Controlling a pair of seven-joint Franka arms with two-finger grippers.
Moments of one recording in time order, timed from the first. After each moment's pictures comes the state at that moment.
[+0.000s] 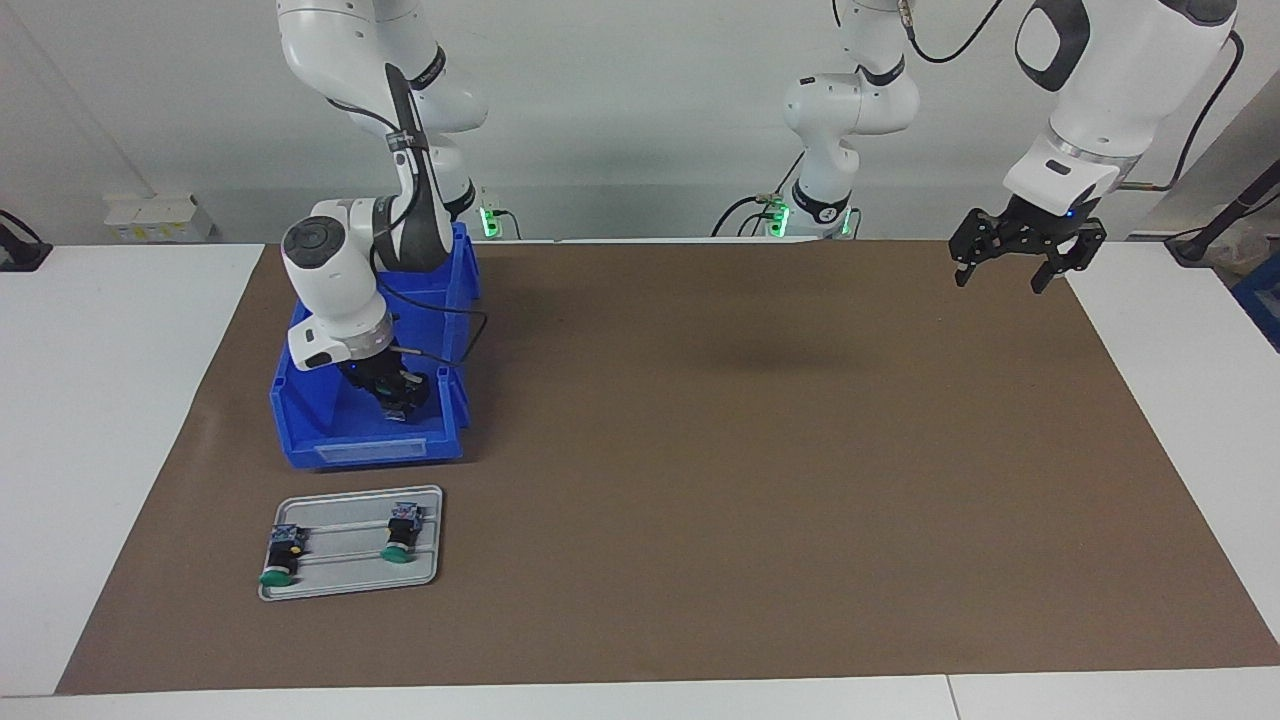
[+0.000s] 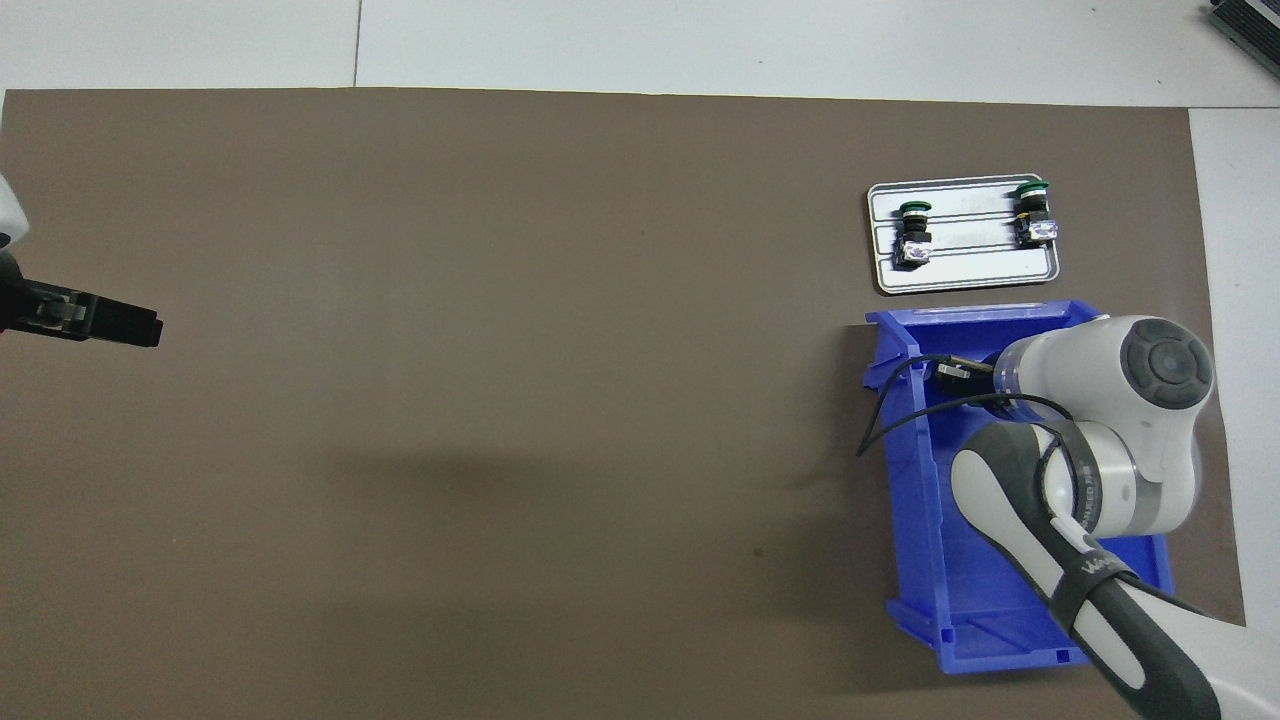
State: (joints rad) left arm -0.07 -0.05 0.03 -1.69 0.01 1.68 0.18; right arm 0.03 0.11 -0.02 -2.30 -0.02 2.46 0.38
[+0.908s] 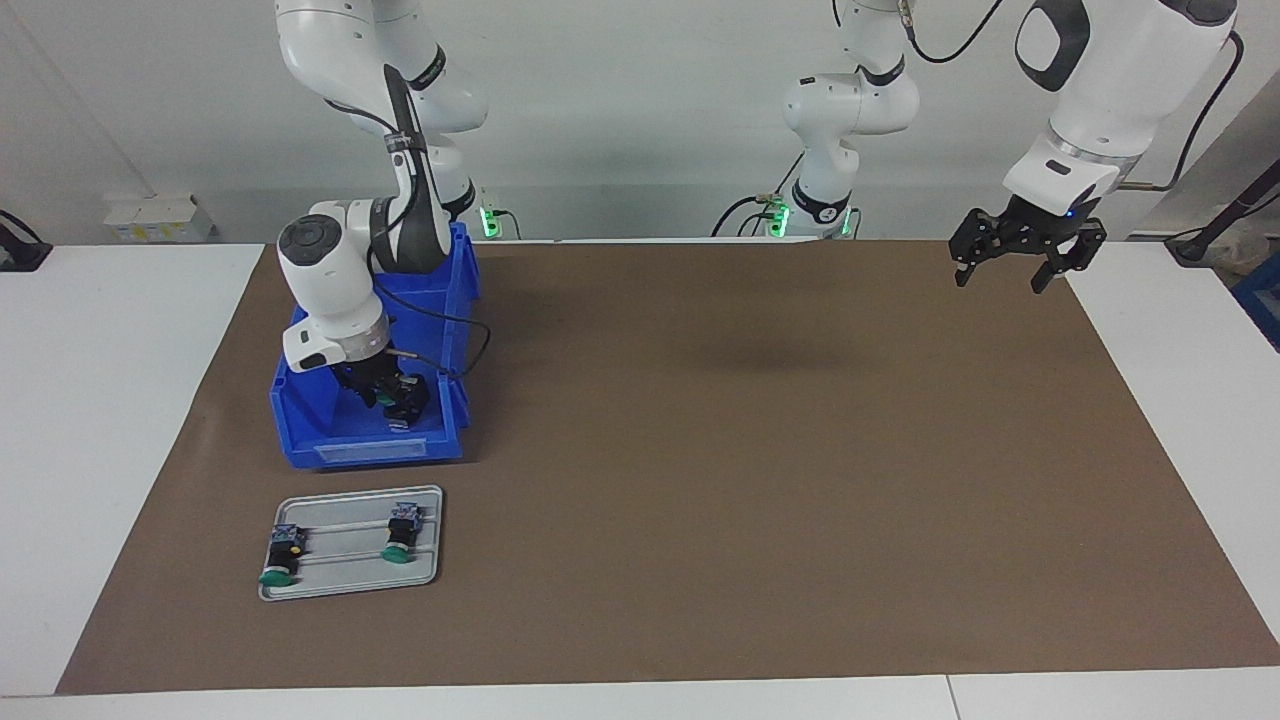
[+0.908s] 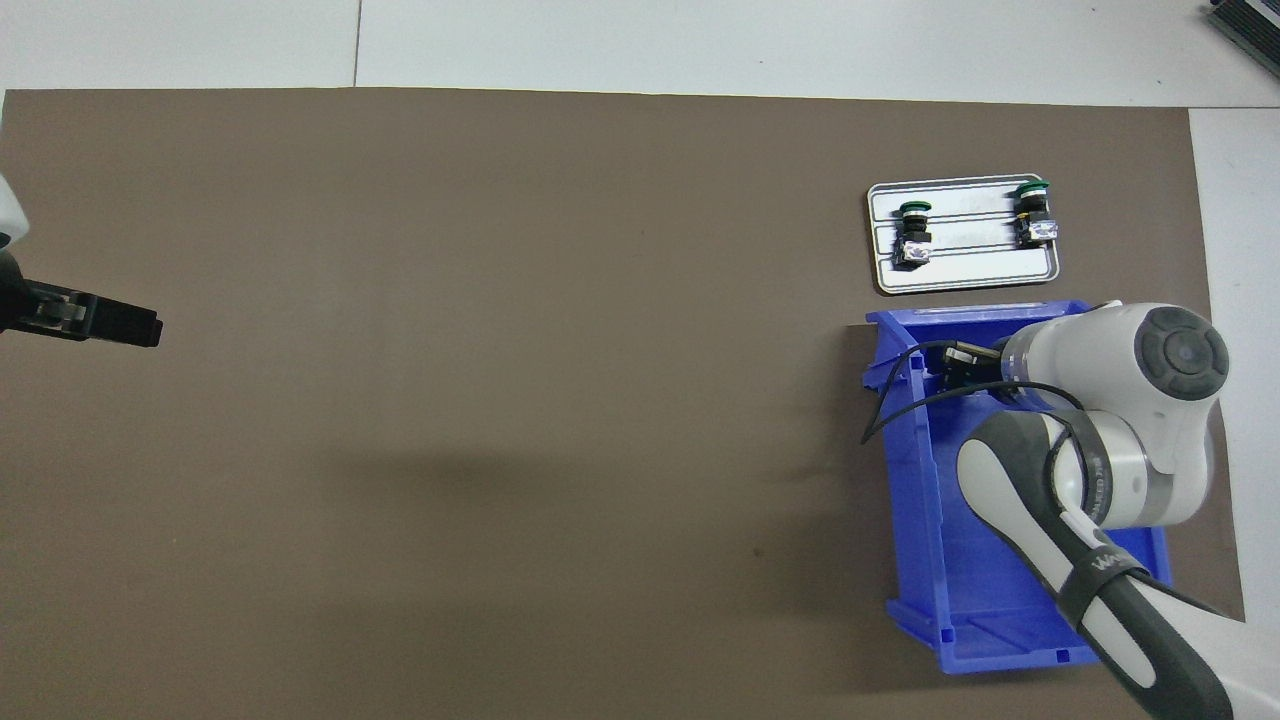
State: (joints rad) left arm -0.07 -0.05 0.03 -1.69 0.01 1.68 0.18; right arm 0.03 0.10 -0.02 -2.21 -0.02 2.37 0.38
